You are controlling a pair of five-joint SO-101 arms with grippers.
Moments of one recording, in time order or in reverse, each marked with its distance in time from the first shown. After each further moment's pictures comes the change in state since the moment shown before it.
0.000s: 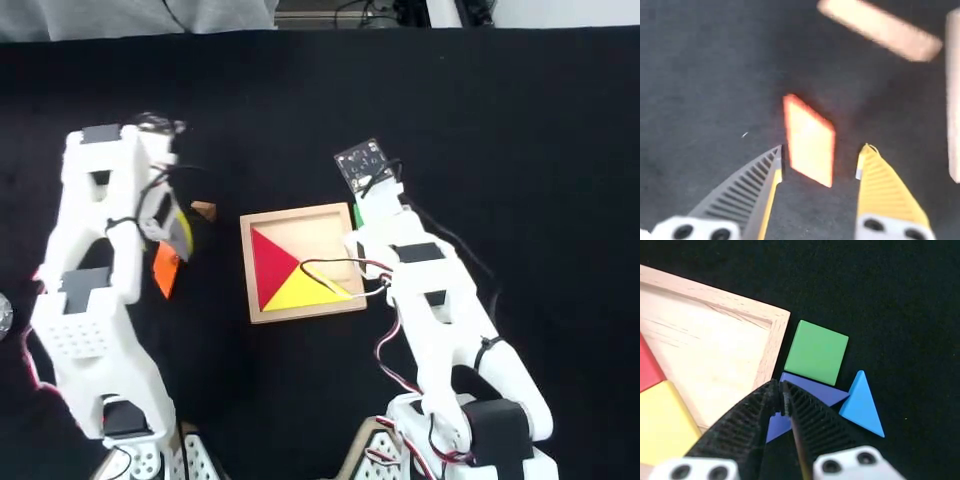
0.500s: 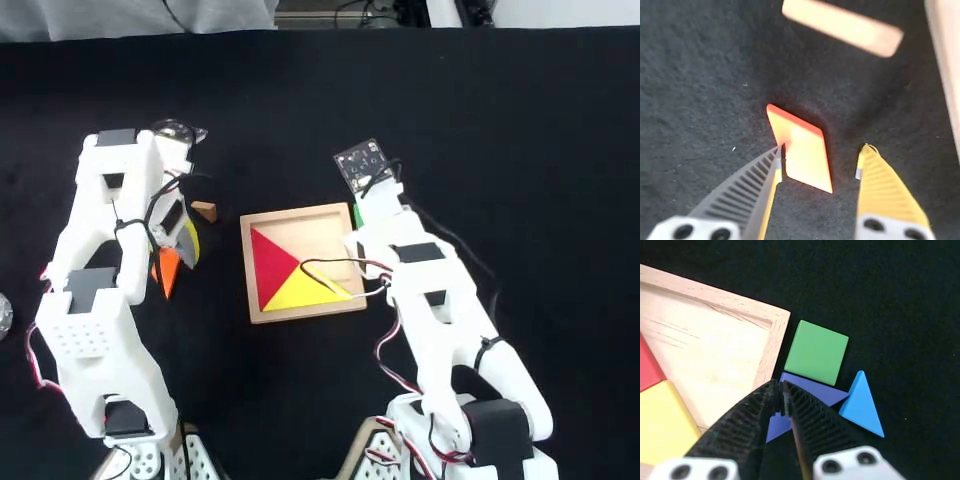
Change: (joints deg) left arm 1.6 0.0 3.4 -3.0 -5.6; right arm 0.0 0.0 0.0 0.0 0.1
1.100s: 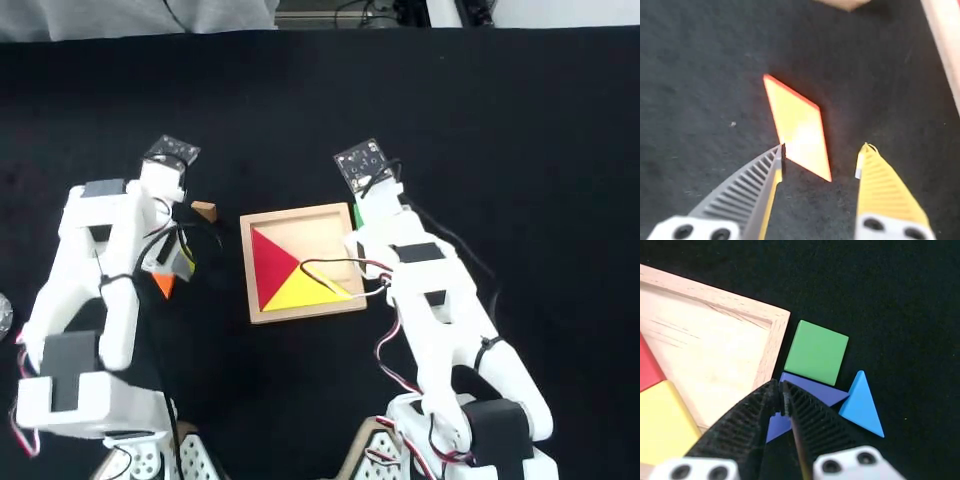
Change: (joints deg) left arm -1.1 -24.9 31.6 -19.0 -0.9; right arm 0.0 0.0 0.0 0.0 0.0
